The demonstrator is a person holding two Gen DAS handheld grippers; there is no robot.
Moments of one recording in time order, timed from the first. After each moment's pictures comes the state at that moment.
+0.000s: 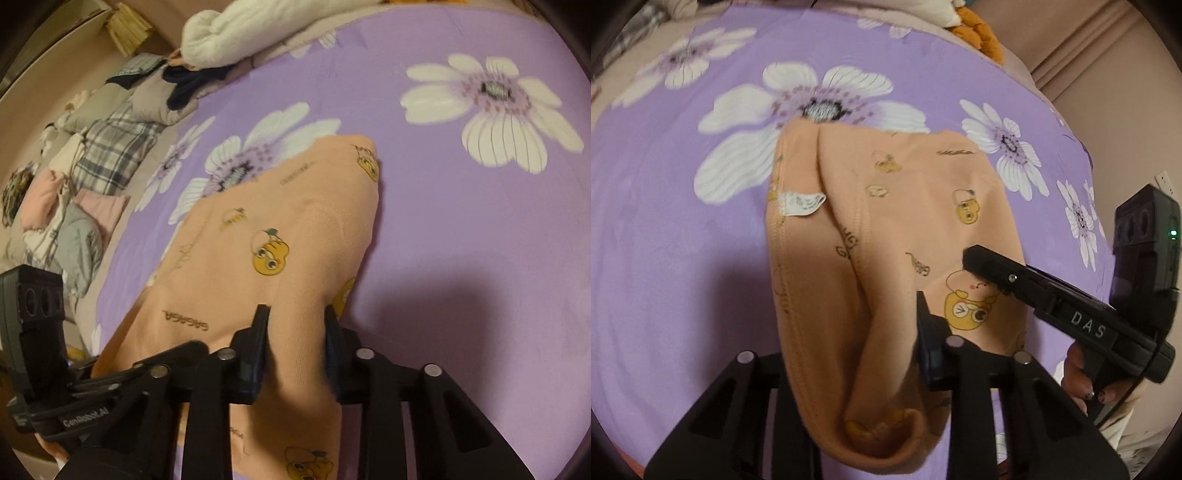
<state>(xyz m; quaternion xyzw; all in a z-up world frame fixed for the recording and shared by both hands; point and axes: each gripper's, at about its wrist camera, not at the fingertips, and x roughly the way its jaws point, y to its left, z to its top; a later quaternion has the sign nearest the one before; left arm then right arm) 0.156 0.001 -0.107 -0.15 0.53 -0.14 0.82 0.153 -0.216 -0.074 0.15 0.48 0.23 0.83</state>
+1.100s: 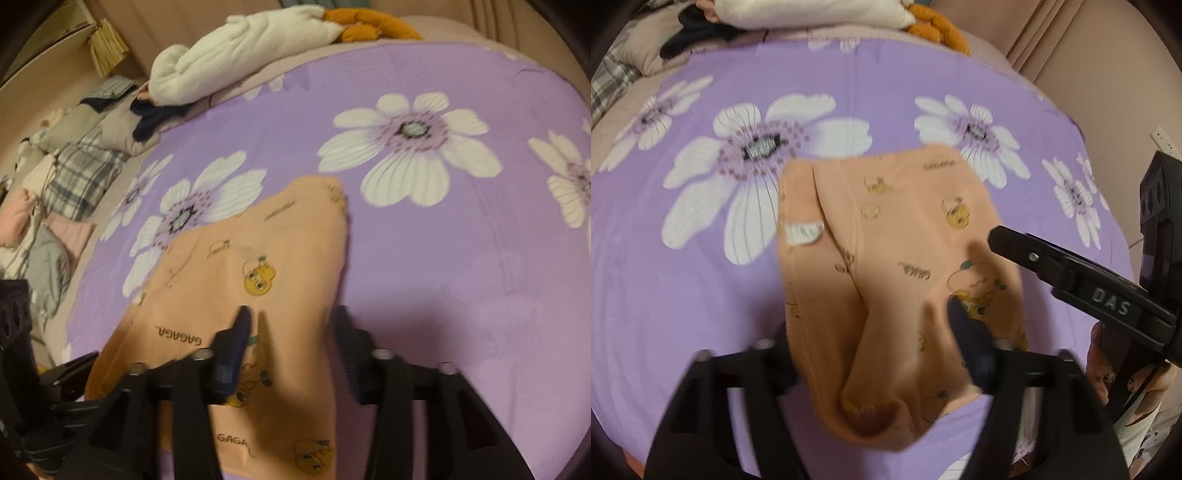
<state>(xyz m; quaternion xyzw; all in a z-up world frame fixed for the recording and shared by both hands) 0.154 -0.056 -0.093 -0.08 0.50 -0.15 0.85 0.144 -0.276 -0.053 0.14 0.45 0.13 0.87</state>
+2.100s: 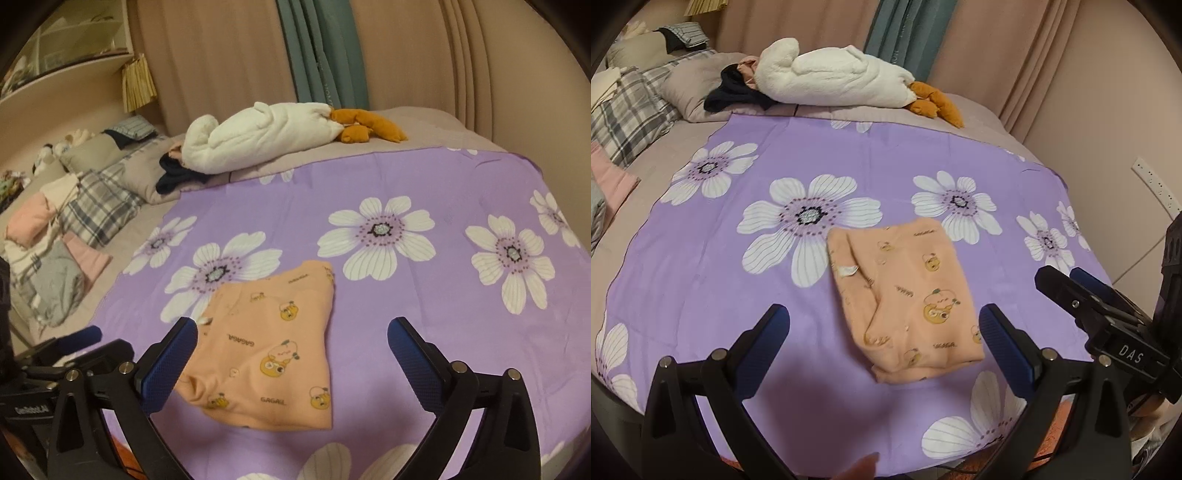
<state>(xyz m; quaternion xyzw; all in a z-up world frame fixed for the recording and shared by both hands) 0.077 -0.020 -0.004 -0.09 0.40 -0.12 0.90 0.053 -0.268 0.034 0.09 0.32 0.09 0.94</state>
